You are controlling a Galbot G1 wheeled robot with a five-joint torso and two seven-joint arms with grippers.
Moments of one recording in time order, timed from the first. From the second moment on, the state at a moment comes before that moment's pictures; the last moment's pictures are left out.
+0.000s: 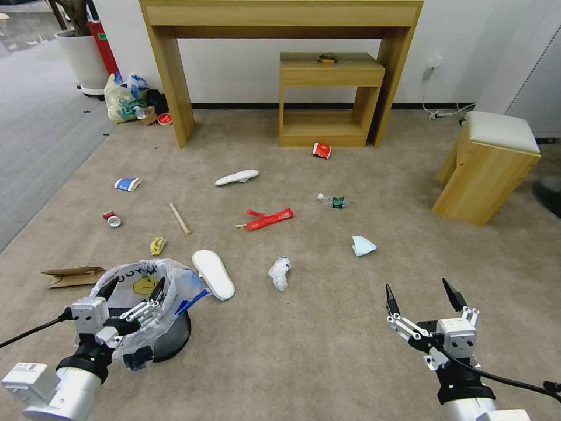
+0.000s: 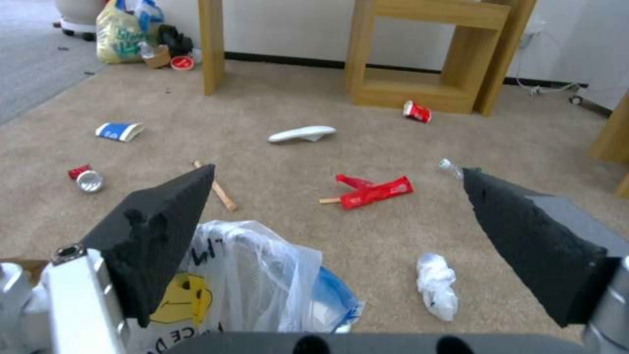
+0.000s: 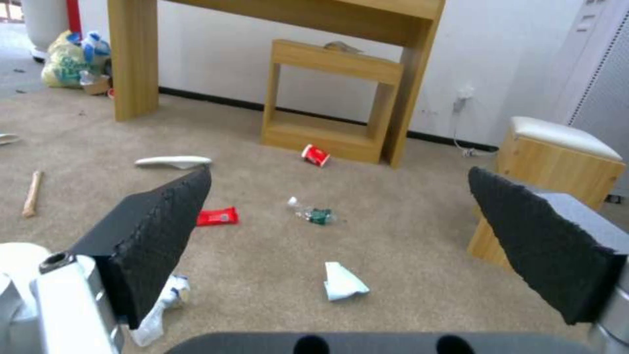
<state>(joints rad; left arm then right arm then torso) 1.84 -1.34 -0.93 -2.37 -0.51 0.20 0.17 -2.02 1.43 0.62 2.46 -0.02 0.11 0.05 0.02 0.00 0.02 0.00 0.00</state>
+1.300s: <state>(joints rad) 1.52 -0.78 -1.04 -1.95 -0.88 0.74 0.10 -2.02 1.43 0.64 2.44 0.08 0.08 0.05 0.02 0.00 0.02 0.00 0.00</state>
